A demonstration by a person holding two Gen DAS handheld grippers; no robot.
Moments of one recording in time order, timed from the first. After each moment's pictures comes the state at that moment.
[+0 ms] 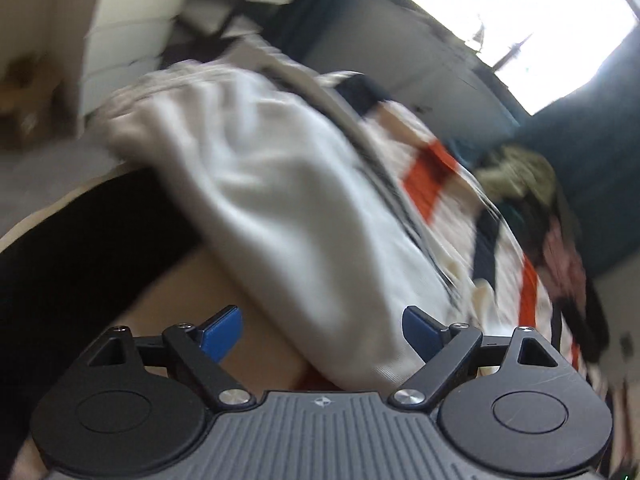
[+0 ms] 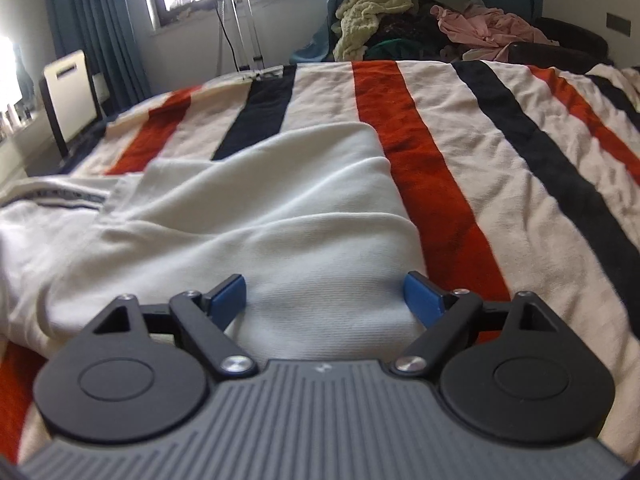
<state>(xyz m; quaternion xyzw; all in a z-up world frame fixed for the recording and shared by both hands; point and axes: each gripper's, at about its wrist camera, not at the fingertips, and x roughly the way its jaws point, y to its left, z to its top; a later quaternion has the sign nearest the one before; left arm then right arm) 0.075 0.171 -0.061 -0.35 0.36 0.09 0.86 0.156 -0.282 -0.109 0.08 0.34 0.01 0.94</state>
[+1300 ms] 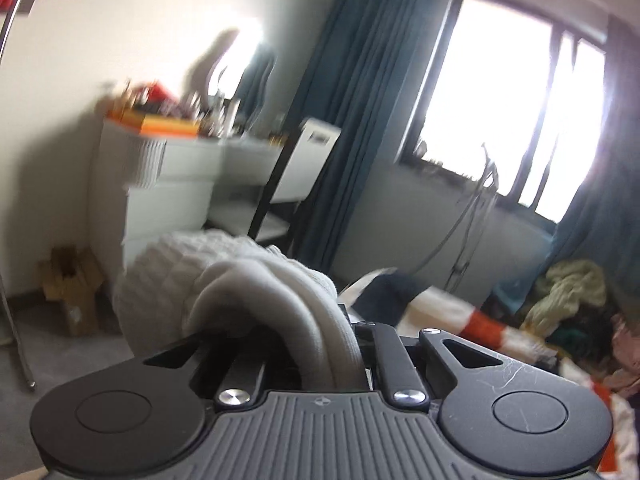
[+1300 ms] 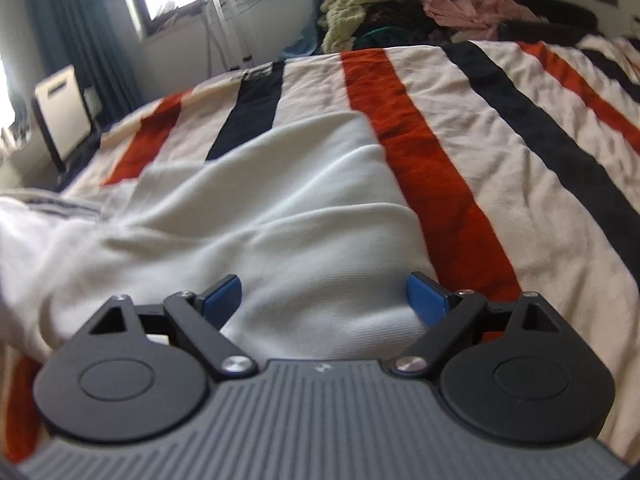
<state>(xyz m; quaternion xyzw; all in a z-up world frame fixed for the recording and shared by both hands) 0.130 0.137 0.035 -0.18 0.13 0.22 0.95 0.157 -0.292 -0.110 0.13 0.35 -0.01 0.93</state>
